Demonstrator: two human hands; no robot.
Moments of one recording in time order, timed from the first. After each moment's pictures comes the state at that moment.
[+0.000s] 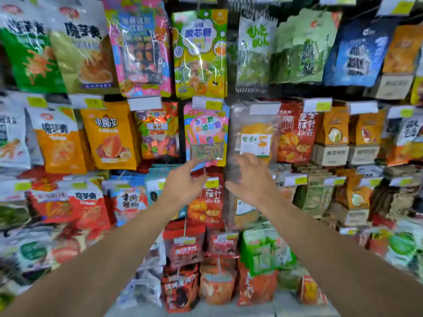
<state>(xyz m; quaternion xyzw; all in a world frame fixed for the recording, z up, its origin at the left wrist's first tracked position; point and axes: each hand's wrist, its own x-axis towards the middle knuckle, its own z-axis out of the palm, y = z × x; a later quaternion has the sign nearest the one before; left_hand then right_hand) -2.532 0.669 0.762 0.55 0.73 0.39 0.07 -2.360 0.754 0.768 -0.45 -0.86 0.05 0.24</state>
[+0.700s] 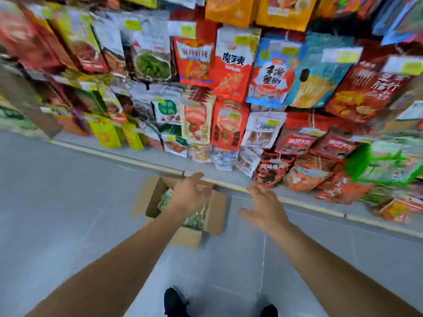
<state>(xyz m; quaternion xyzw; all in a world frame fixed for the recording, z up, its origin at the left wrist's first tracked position) -2.781 0.270 0.494 0.32 0.86 0.28 0.28 -2.606 0.396 0.485 -0.40 -0.88 0.24 -0.10</state>
